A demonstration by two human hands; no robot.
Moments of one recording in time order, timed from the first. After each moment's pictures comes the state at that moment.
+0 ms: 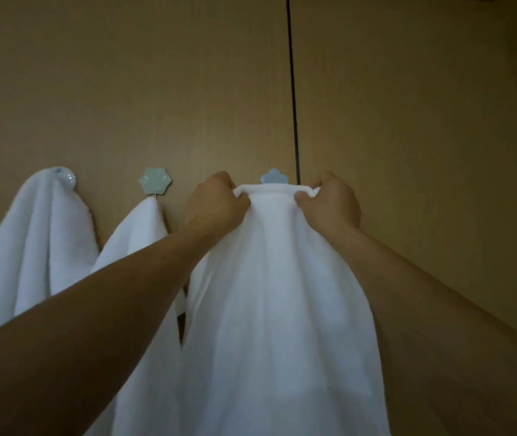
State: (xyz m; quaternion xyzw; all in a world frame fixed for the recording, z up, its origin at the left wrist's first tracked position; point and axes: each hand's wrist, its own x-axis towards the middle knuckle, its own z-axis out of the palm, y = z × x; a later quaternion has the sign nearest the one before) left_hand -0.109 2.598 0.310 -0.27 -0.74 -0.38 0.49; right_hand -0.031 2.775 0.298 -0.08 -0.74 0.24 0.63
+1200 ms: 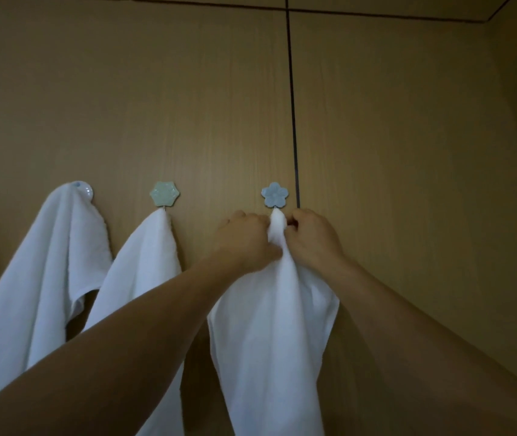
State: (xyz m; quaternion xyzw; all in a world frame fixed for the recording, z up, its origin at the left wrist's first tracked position) left_hand -0.084 2.621 0.276 -0.36 -0.78 -0.14 0.49; right_hand -0.031 2.755 0.268 0.03 -0.81 0.17 0.56
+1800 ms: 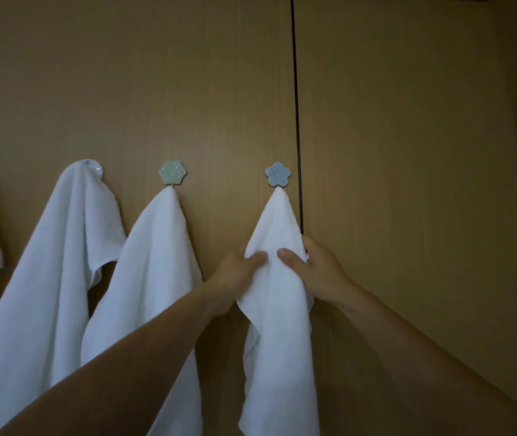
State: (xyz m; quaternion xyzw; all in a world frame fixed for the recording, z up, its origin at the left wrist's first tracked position) left_hand -0.071 2.592 0.187 -0.37 -0.67 -0.64 0.05; right_hand -0.014 2.753 0.182 0.10 -0.82 0.39 0.41
